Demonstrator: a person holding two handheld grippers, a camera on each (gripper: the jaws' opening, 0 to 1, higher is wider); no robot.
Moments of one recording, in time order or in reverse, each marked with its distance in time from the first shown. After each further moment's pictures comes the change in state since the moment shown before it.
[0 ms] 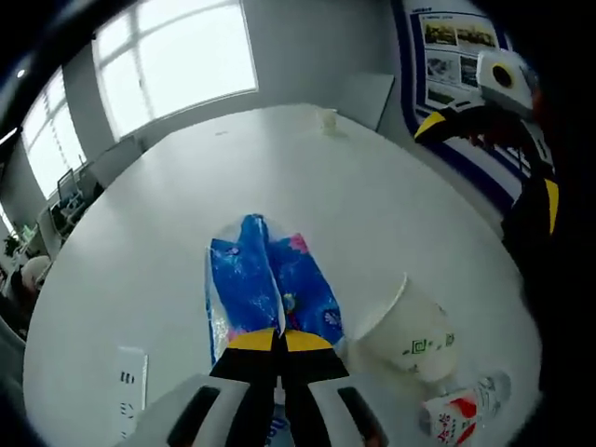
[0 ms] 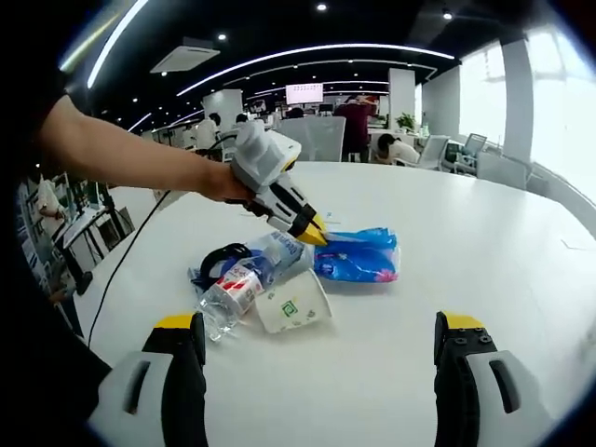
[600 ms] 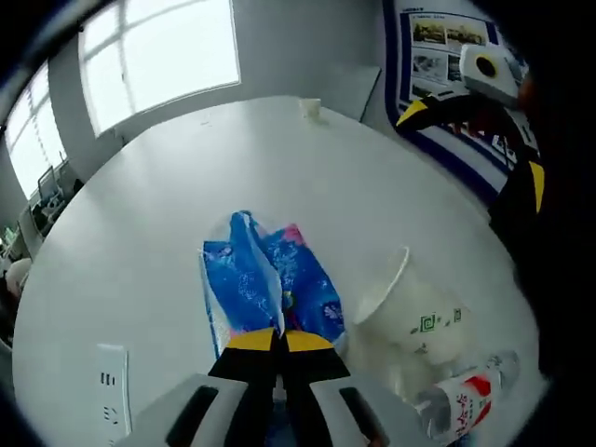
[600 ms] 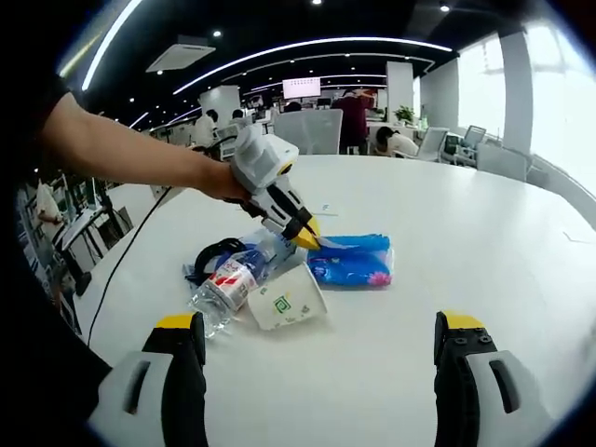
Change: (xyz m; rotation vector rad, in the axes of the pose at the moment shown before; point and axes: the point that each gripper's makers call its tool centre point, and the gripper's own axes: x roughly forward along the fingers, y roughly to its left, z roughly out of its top) left arm 0.010 -0.010 -0.021 0.036 0.040 -0.089; right arm 0.010 -0.004 -0.004 0.016 0.023 0.008
